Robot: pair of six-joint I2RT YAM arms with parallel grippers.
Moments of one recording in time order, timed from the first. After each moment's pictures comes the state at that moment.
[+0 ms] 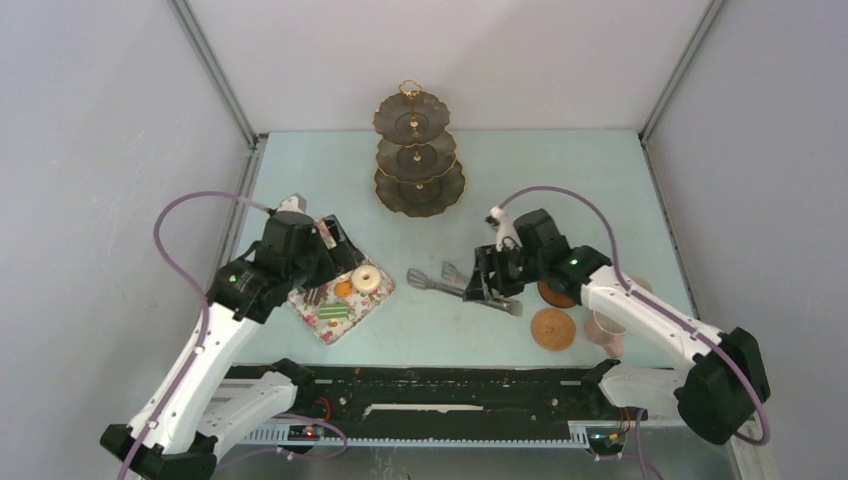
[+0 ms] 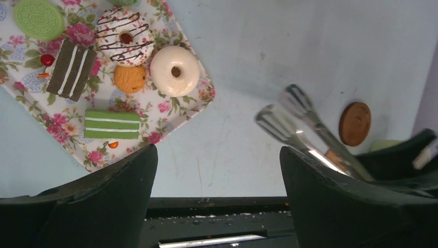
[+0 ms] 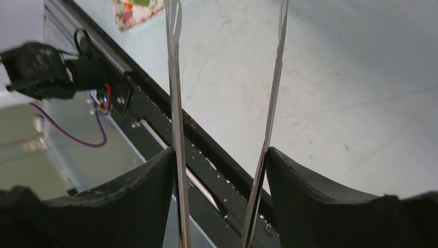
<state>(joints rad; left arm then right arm) -0.44 0.85 1.01 -0.93 -0.14 -0.78 0.59 1.16 0.85 -0.49 -0.48 0.47</state>
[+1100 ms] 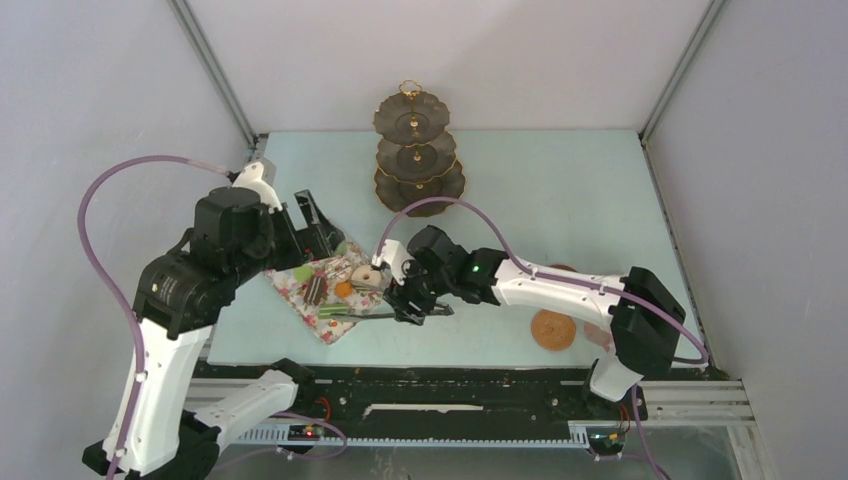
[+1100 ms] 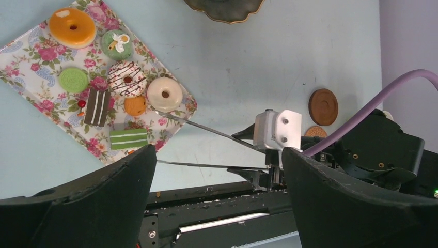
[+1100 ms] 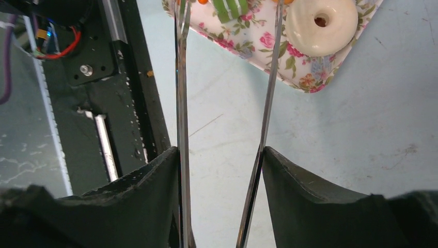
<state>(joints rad) -0.44 0.93 1.56 -1.24 -0.10 -0.58 1.06 1.62 1.19 -0.31 -0.31 -0.06</state>
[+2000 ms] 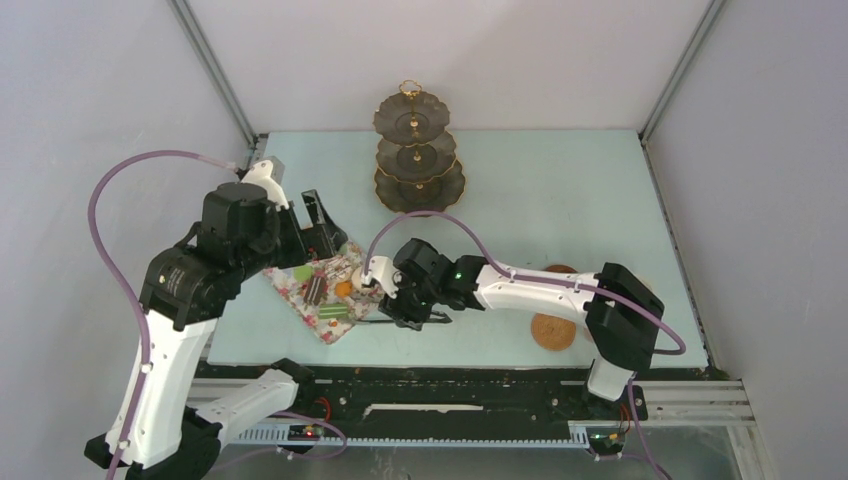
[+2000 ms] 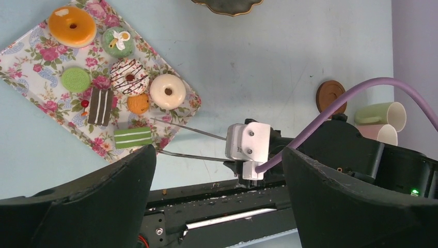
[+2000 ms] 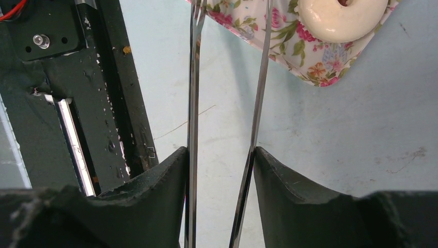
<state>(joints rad) -0.44 0.95 1.56 -1.24 -0.08 -0.54 1.12 1.72 1.22 -0.36 -0.23 -0.15</state>
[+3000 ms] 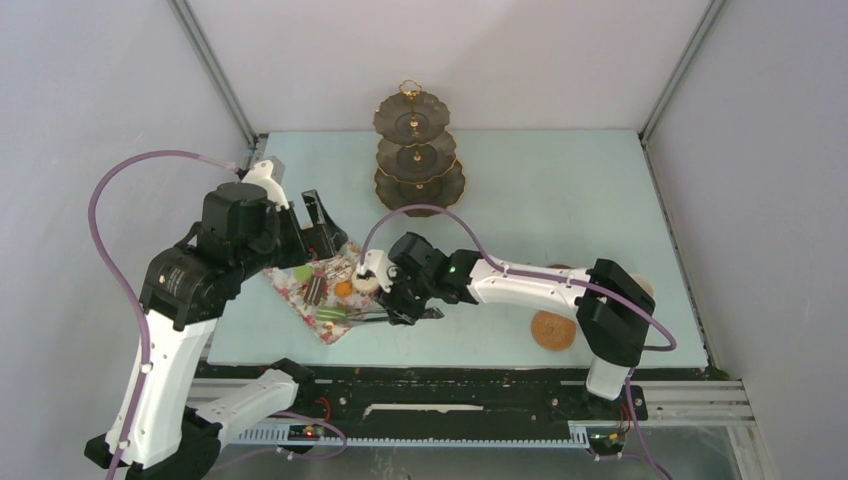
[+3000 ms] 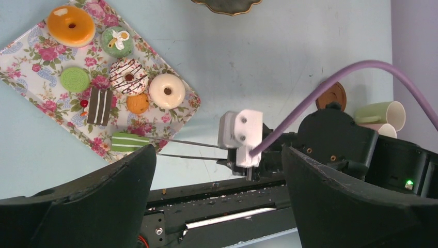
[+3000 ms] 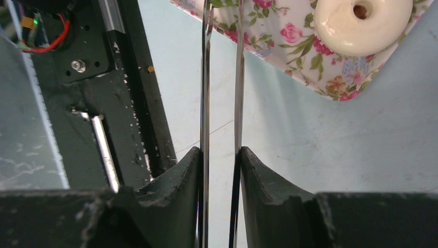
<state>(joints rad) -0.44 0.95 1.56 -1.24 -0.08 -0.54 1.10 1.77 1.28 -0.36 -0.29 -0.08</state>
